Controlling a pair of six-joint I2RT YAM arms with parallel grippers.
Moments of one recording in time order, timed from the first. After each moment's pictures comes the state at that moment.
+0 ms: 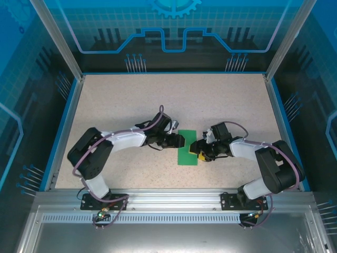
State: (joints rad) left arm -0.67 1.70 0.95 -0.17 0.43 -0.66; right arm 0.37 1.49 0.54 -0.13 -0.68 0.80
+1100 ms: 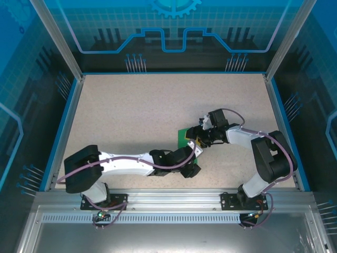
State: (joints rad) left arm -1.19 1.62 0.96 -0.20 -0.17 -0.35; right arm 0.35 1.61 0.77 -0.17 -0.71 0.78
